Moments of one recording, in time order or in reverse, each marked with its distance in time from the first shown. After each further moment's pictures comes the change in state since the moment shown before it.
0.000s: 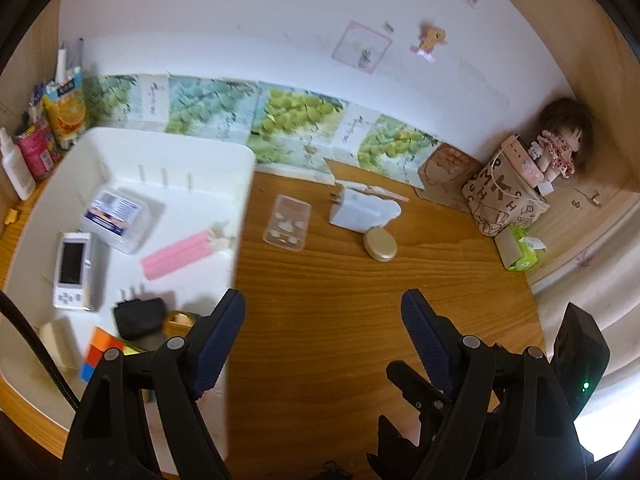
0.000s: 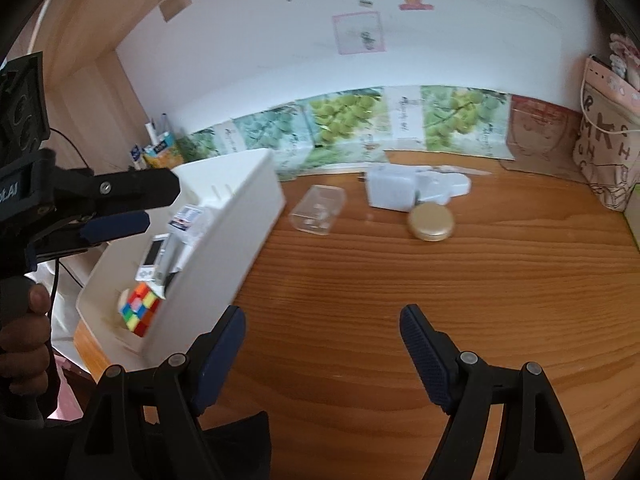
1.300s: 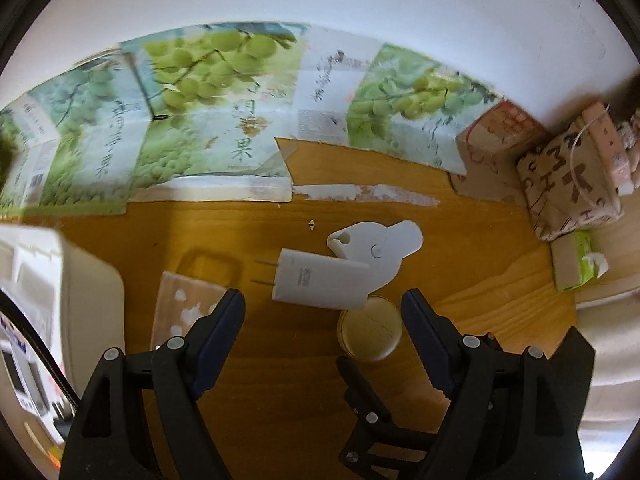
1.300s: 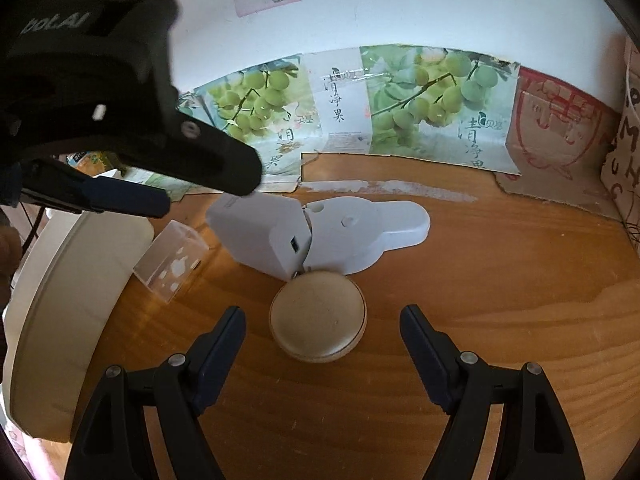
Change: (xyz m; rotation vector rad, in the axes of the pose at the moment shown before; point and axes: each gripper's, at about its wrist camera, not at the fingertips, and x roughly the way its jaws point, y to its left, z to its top) left arm 0.199 -0.071 0.114 0.060 0.307 0.130; right arm 0.129 -0.100 0.071 -0.036 0.031 -0.034
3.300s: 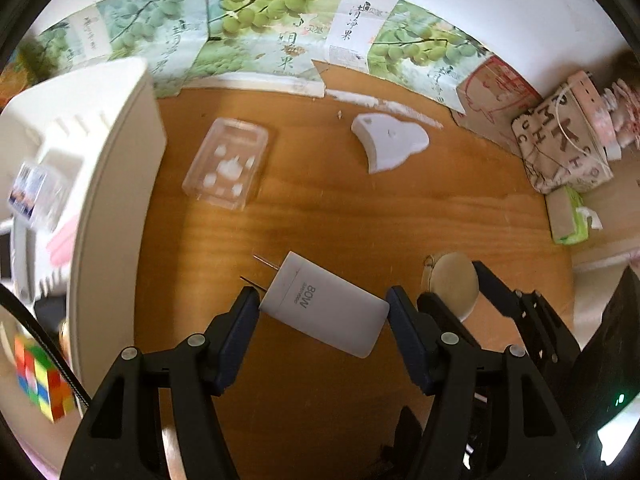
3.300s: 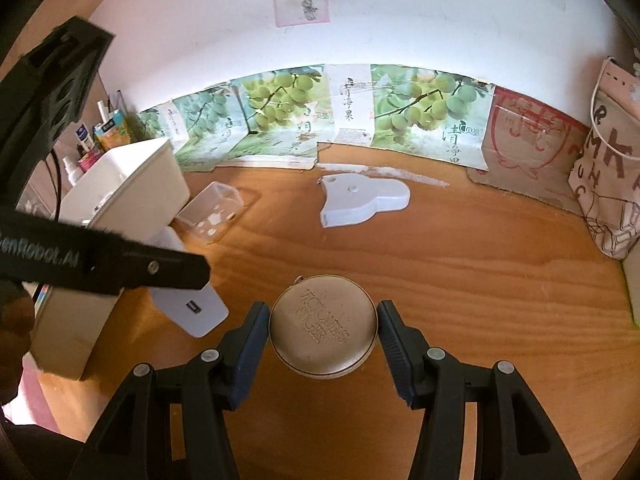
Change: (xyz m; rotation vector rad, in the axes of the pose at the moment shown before) left arm -0.035 0.025 -0.121 -0.082 0.016 -0.016; right arm -0.075 0.019 -0.044 -0.077 0.007 -0.019
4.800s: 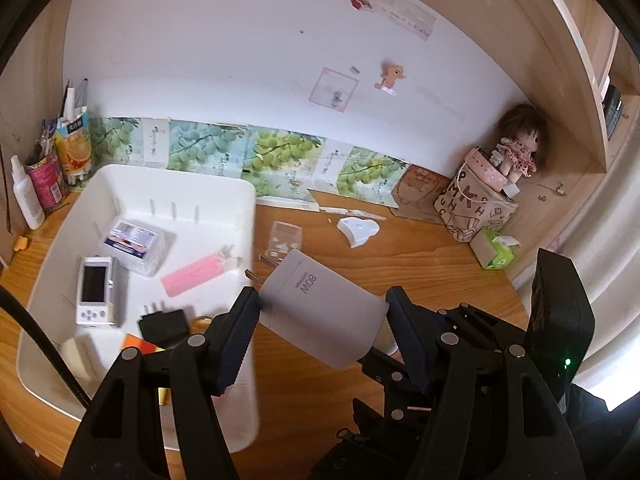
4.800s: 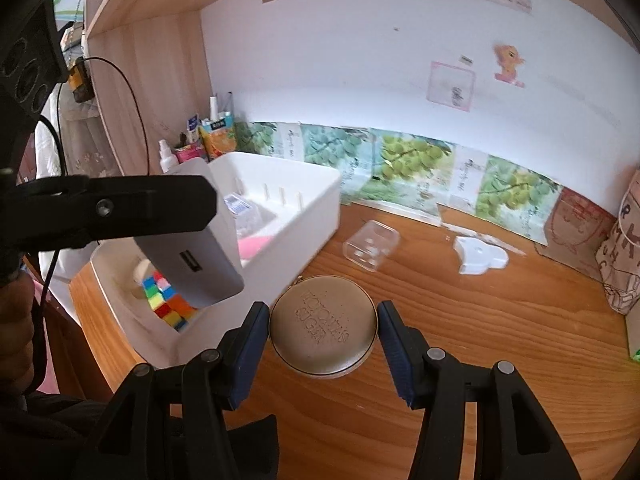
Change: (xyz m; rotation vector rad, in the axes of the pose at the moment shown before) left arm -0.152 0.092 -0.091 0.132 -0.481 -0.184; right arm -0.072 0.167 -0.006 -0.187 -0.138 0.070
